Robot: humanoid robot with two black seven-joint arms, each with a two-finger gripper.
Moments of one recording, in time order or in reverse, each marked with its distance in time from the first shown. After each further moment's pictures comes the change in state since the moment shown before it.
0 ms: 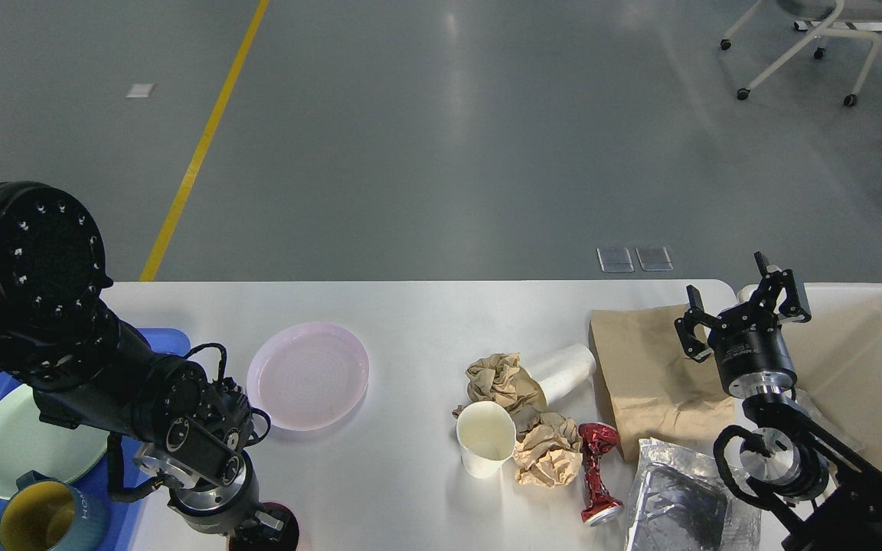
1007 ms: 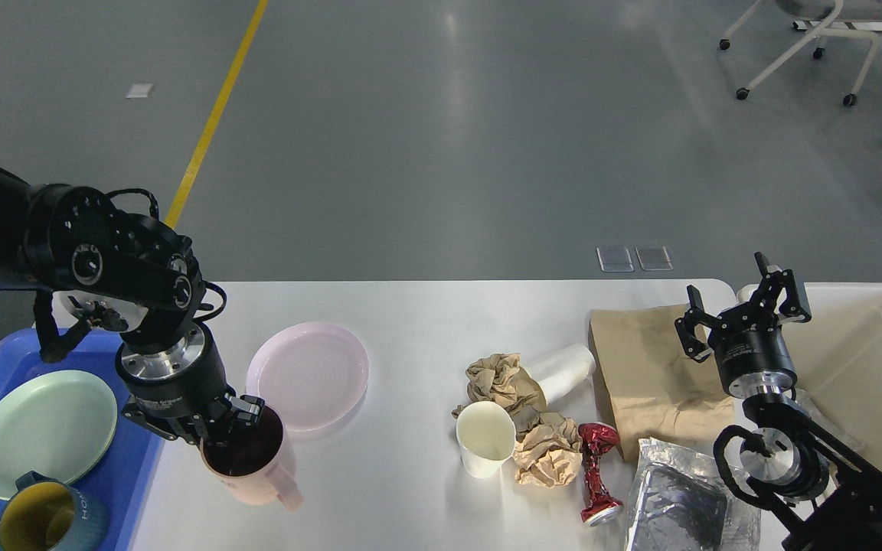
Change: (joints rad) left arm -0.495 0.201 0.027 -0.052 -0.210 -0.456 -0.012; right arm 0.000 0.000 0.000 -0.001 -0.001 0.000 0.000
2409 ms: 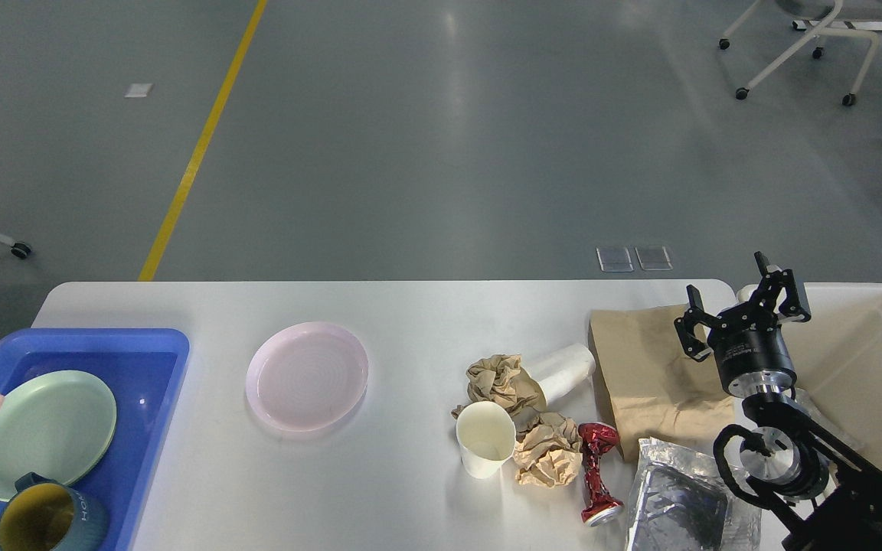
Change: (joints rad) left arm -0.036 0.693 0.425 0.505 0.240 -0.312 -0.160; right arm 0.000 0.000 0.000 0.002 0.001 0.000 0.000
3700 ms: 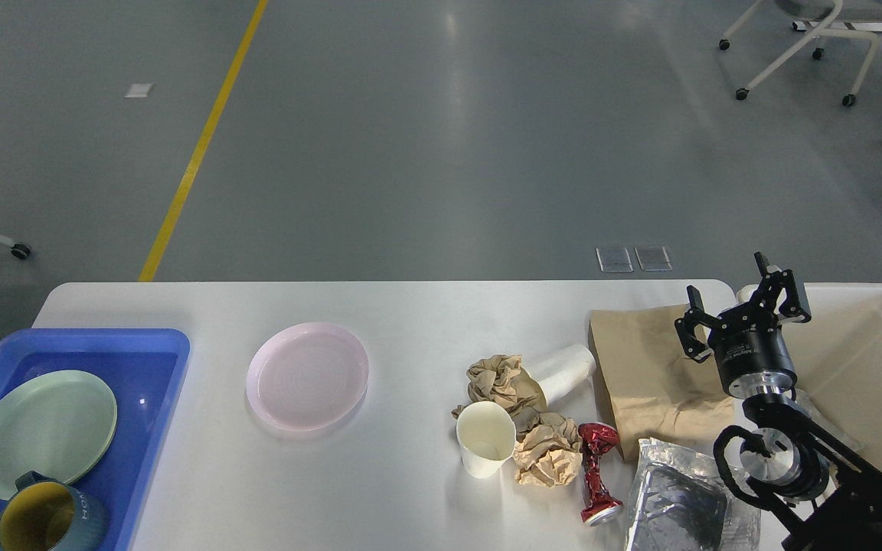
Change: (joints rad) left arm 1.174 0.100 -0.919 0.435 0.026 0.119 -0.027; right arm 0.000 0.000 0.000 -0.002 -0.001 0.000 0.000
